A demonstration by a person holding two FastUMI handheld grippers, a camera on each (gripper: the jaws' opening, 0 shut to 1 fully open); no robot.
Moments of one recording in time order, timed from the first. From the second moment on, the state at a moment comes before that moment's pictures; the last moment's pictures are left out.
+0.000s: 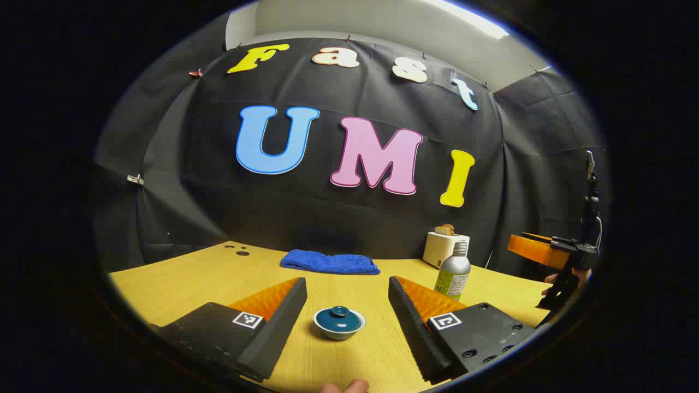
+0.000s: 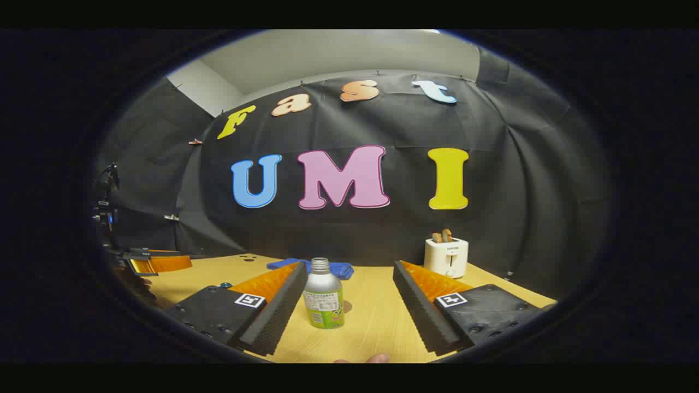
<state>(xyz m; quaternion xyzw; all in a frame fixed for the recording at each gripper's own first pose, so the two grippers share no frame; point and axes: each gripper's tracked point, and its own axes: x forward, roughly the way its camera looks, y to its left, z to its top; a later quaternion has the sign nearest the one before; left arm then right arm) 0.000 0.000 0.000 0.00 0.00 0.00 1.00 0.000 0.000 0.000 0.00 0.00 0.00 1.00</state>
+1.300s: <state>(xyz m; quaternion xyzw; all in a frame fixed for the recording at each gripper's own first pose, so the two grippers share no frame) 0.044 0.008 -0.061 0.01 0.08 0.00 1.00 -0.006 0.003 0.005 -0.02 0.00 0.00 1.00</state>
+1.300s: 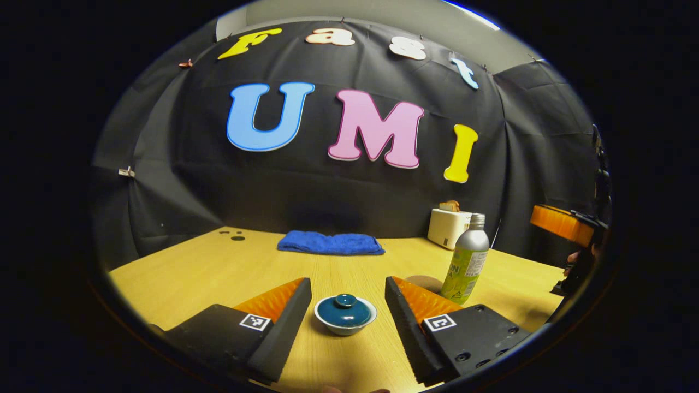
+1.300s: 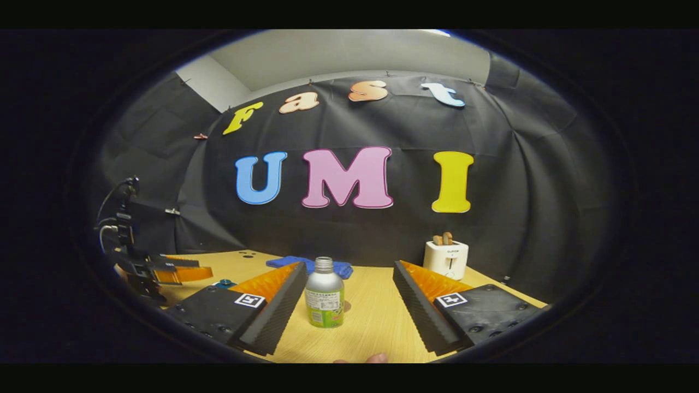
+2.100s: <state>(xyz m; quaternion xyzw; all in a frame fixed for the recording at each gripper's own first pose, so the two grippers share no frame) 0.091 0.004 -0.092 0.04 0.11 0.00 0.99 -0.004 -0.004 -0.001 0.02 0.01 0.00 1.00</state>
